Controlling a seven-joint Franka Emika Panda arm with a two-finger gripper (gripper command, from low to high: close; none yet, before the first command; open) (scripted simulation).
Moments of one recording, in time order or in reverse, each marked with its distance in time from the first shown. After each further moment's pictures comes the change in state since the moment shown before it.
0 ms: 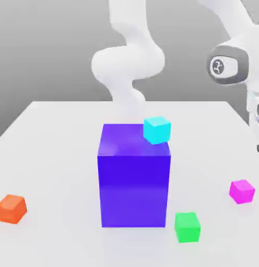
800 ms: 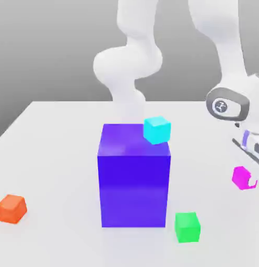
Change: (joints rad) arm 0.065 0.163 -0.049 0.022 -0.077 -0.003 -0.003
